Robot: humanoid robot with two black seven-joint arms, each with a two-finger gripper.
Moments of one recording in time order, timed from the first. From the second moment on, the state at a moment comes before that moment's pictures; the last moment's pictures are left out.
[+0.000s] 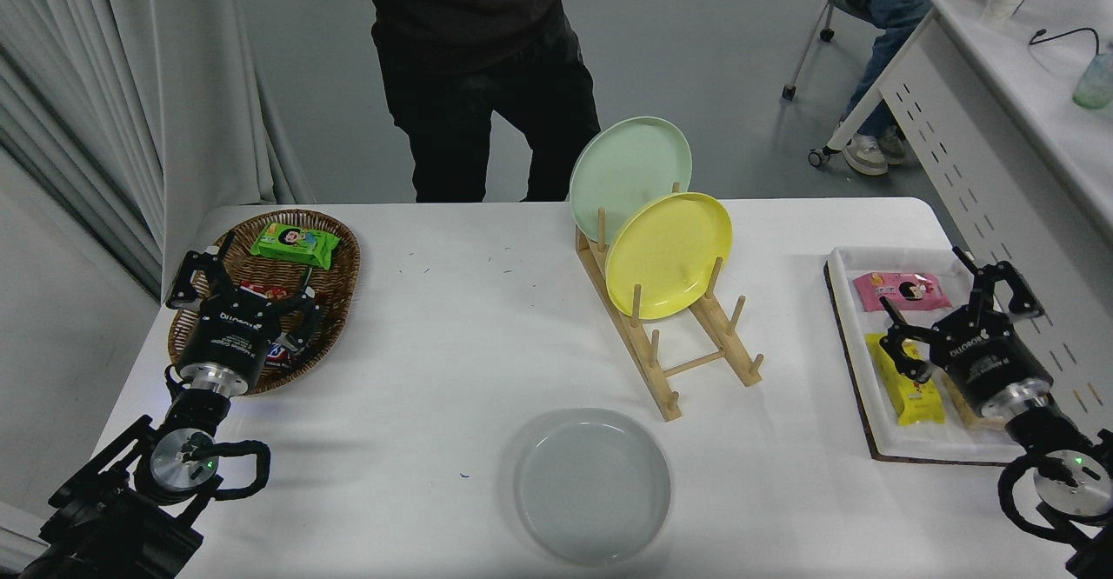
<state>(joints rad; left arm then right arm) -0.40 0.28 -1.19 -0.62 0.14 -0.57 -0.39 0.47 -0.47 0.74 0.55 0.16 0.60 0.39</state>
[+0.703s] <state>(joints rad) -0.40 0.28 -1.19 -0.62 0.14 -0.57 -0.39 0.46 -0.42 0.87 0.48 0.16 0.60 0.39</state>
